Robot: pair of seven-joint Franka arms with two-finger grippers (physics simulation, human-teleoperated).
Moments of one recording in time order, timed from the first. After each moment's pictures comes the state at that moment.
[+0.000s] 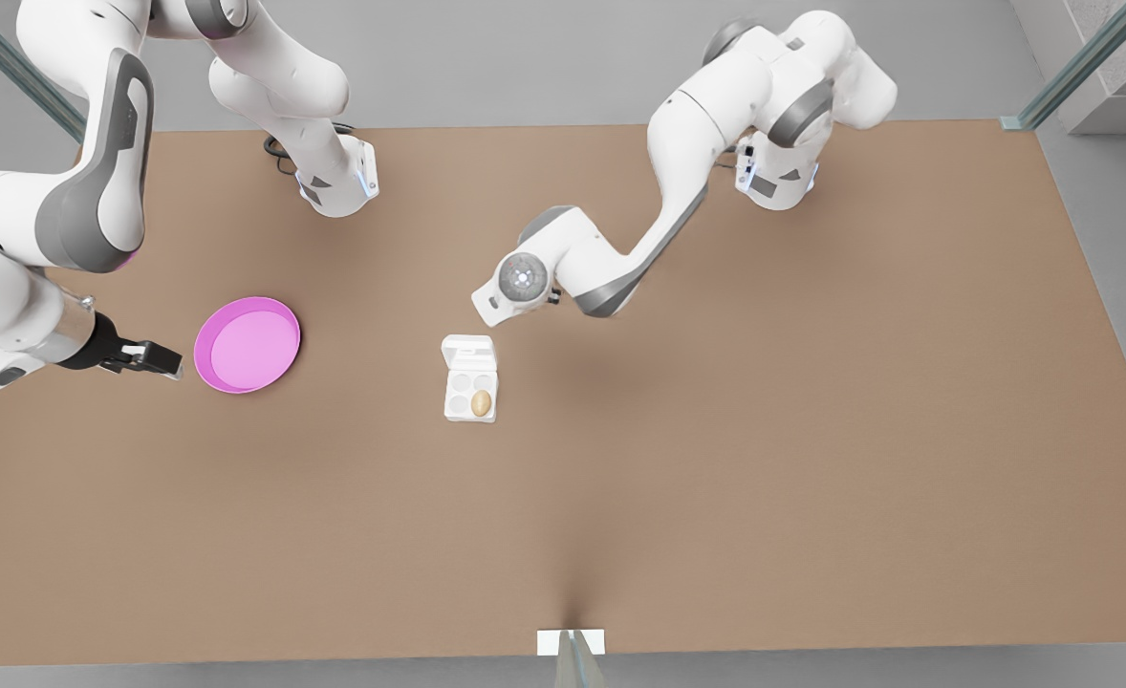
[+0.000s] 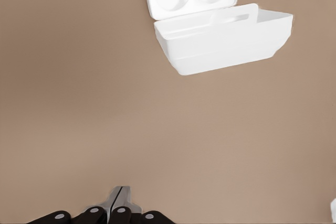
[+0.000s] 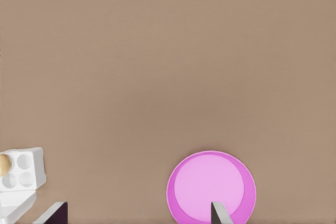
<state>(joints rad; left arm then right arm) -0.81 0.78 -0.17 -1.24 -0.25 1.85 -0.66 -0.11 0.18 0.01 -1.50 0.04 1.63 0.04</state>
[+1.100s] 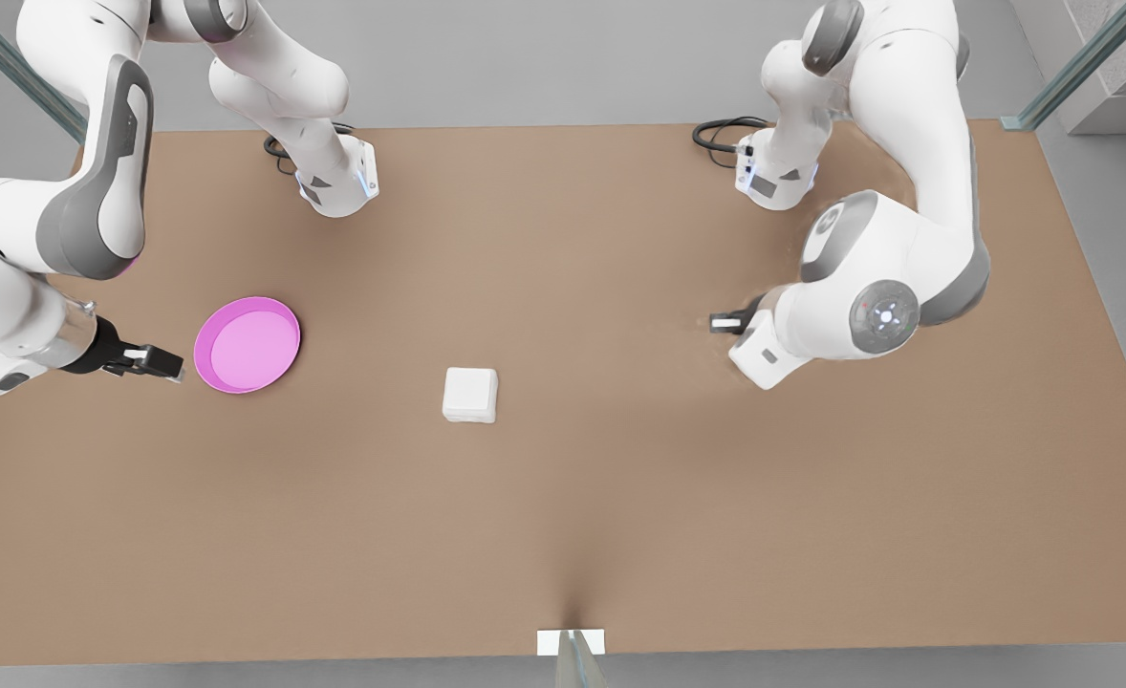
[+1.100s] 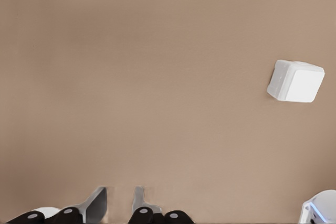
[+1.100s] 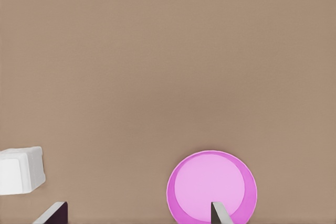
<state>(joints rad) -0.25 0.41 -0.01 -1.12 -0.21 1.25 -0.40 -0.12 0.19 0.01 -1.49 0.04 1.63 0.03</state>
